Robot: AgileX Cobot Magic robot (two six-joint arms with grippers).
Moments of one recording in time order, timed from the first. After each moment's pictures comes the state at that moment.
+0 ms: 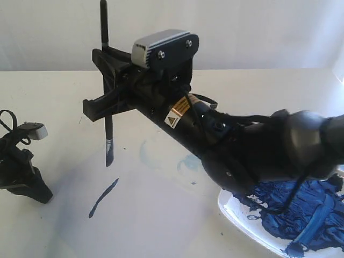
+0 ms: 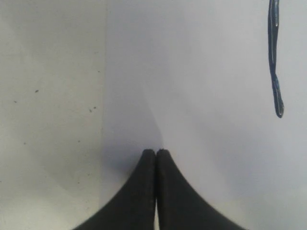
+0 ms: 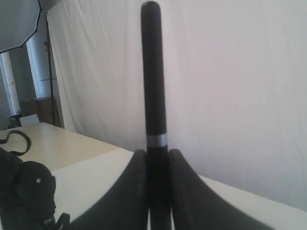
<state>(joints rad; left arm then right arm) 0.02 1.84 -0.92 -0.65 0.88 1.11 0.95 1.74 -0.88 -0.09 -1.02 0.16</state>
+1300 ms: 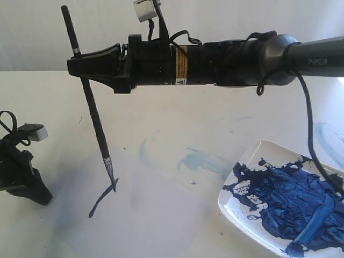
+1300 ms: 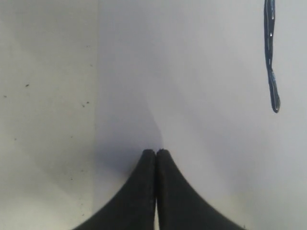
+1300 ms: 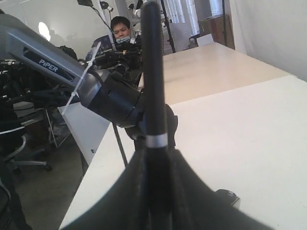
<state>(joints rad) 0.02 1.84 -0.92 -0.65 0.89 1.11 0.64 2.02 -1.45 -1.30 -1.21 1.24</state>
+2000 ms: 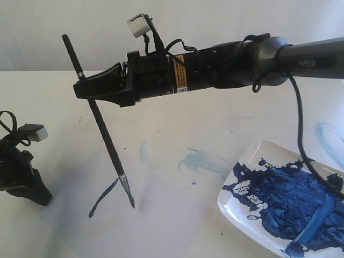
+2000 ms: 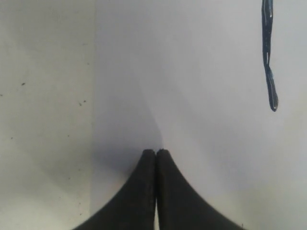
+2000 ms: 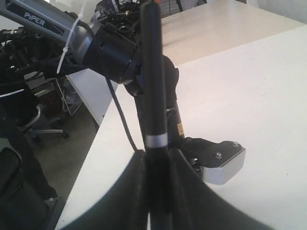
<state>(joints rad) 0.02 1.84 -0.92 -0.65 0.90 1.11 0.63 2.07 -1.50 -1.47 -1.21 1.37</state>
